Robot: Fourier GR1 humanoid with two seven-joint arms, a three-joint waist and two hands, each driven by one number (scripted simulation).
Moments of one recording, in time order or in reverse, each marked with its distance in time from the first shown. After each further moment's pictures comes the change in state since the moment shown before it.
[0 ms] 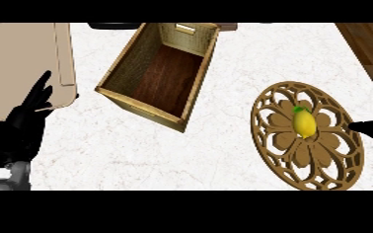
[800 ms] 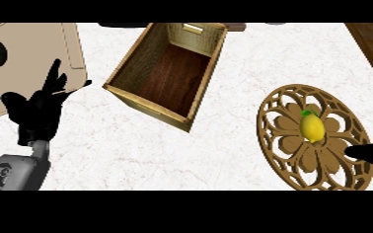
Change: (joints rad) left arm -0.138 -0.082 0.014 0.162 -0.049 -0.055 -0.015; right arm 0.081 -0.002 -0.066 -0.475 -0.053 0.197 0.398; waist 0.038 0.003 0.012
